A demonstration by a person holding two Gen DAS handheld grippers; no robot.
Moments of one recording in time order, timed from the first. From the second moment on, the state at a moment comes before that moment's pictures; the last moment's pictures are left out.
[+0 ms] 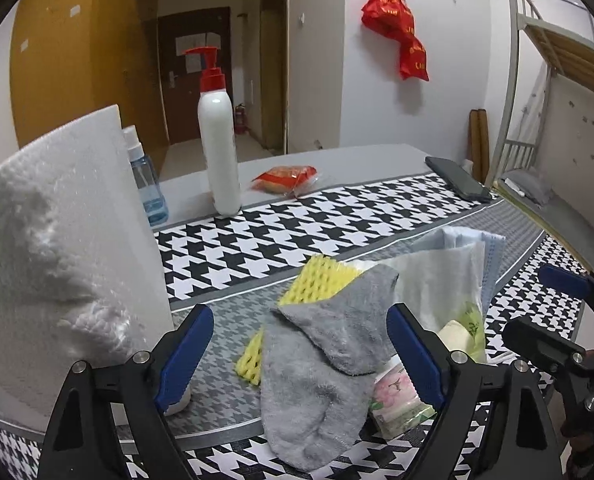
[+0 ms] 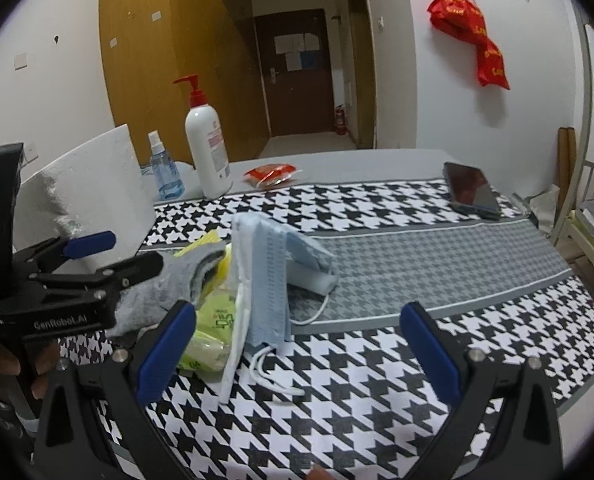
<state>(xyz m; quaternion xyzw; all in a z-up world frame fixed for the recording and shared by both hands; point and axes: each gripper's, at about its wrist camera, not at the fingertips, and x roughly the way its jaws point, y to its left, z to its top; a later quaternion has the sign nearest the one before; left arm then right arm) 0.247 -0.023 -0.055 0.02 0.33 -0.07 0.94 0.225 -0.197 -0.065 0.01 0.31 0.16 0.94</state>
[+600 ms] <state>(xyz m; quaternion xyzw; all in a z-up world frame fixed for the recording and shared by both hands) 0.259 -0.022 -0.079 0.00 0.41 -0.10 0.91 0.240 -0.187 -0.067 -0.01 0.33 0.17 0.93</state>
